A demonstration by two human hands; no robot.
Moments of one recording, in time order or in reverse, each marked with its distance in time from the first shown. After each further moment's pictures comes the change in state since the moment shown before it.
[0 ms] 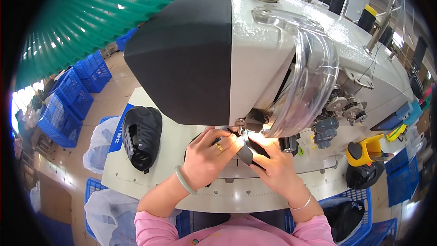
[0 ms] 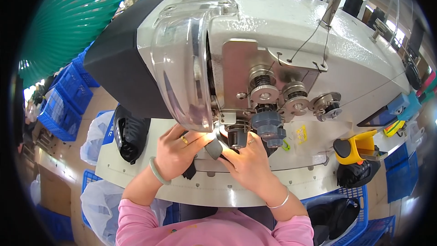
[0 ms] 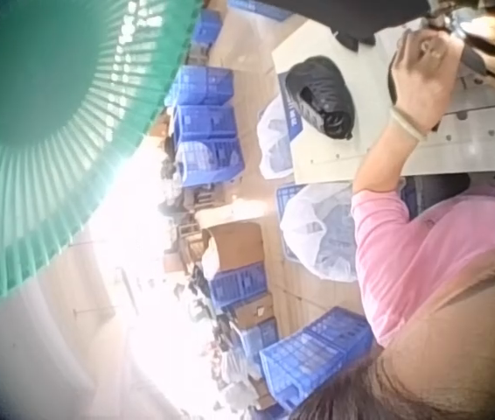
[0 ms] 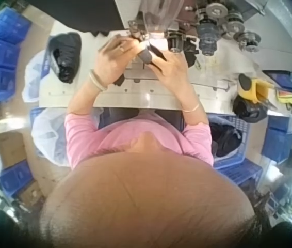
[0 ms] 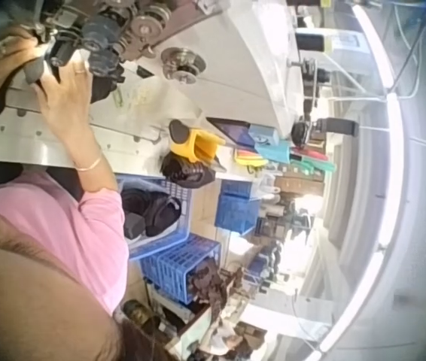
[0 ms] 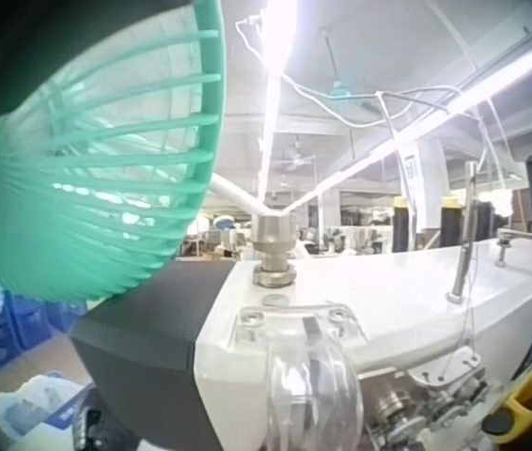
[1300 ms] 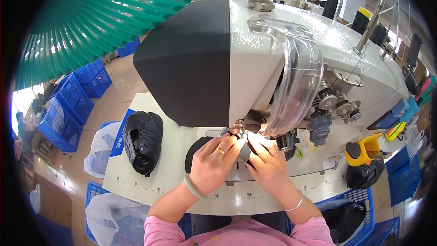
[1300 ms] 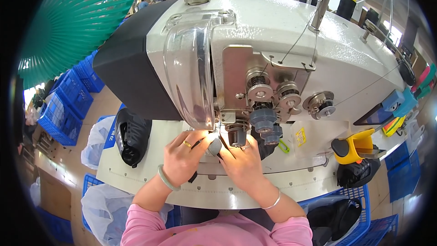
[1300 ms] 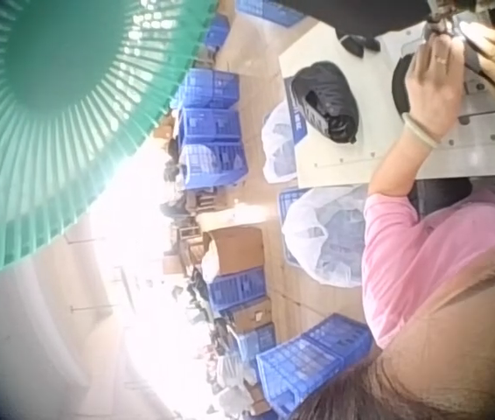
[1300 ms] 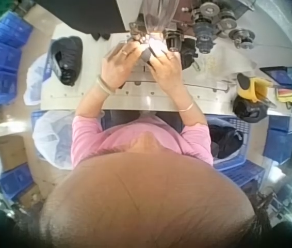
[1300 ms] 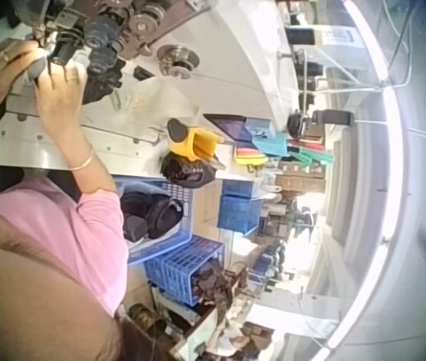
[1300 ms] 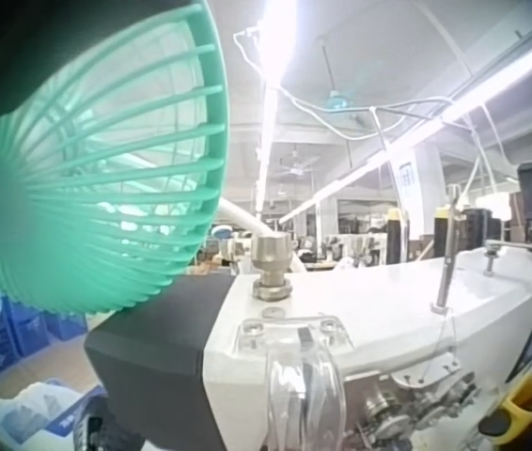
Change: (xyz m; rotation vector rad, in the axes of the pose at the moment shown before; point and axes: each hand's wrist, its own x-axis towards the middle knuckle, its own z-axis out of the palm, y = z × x) left_hand -0.002 0.017 0.009 0.094 0.043 -0.110; right_hand -0.001 -0.002 0.023 -0.179 0.160 -0.057
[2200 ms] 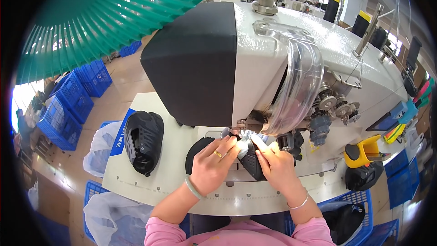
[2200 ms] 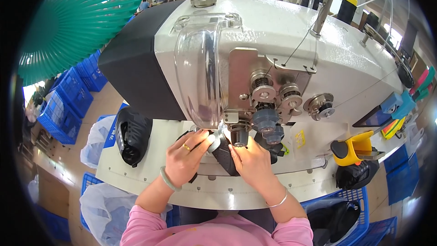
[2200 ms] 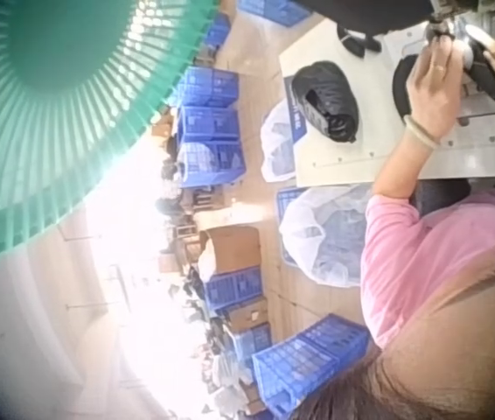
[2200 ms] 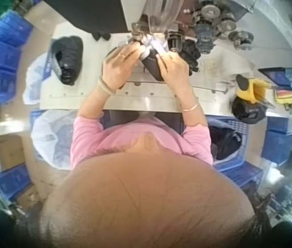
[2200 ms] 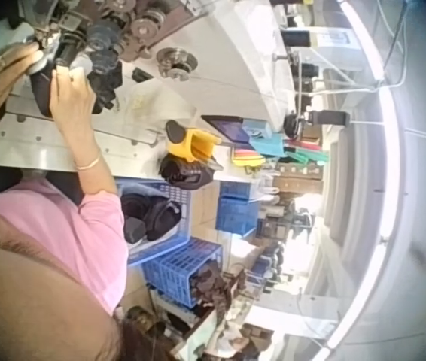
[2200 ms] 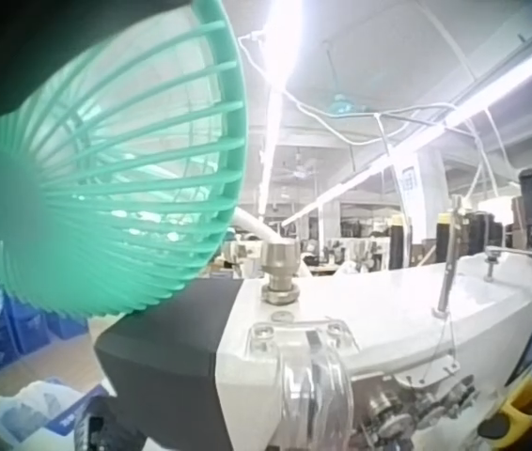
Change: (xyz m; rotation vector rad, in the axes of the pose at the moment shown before) left_hand -0.015 -0.007 0.005 -0.072 0.043 0.026; right_hand -0.002 0.013 -0.011 0.064 -0.087 0.233
